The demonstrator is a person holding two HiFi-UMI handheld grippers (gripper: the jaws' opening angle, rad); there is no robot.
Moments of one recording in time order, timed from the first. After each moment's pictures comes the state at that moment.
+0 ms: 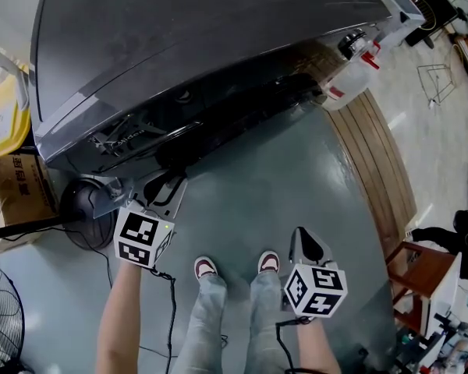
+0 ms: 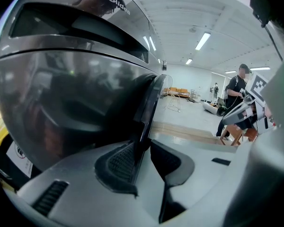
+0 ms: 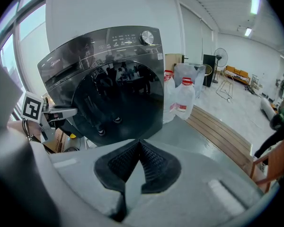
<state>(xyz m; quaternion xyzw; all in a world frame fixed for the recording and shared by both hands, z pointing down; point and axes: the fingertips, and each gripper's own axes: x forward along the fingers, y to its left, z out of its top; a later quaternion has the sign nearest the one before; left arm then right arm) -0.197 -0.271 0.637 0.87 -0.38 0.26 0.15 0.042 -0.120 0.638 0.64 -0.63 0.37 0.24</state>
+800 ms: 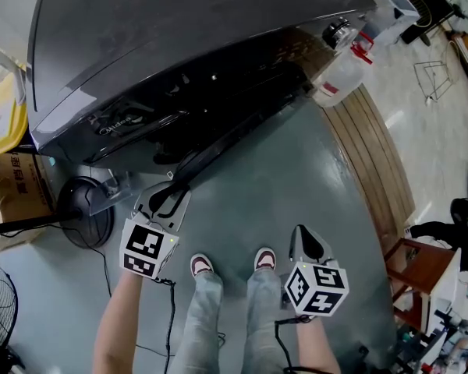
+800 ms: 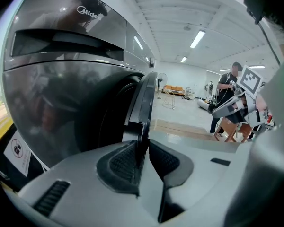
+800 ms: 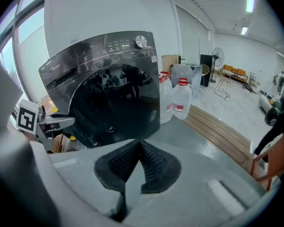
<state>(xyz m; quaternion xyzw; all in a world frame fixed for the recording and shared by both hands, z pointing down) -0.171 -0.221 0.641 0.88 -0.35 0.27 0.15 0.059 -0.101 0.632 0.65 -0.62 0.37 0.22</state>
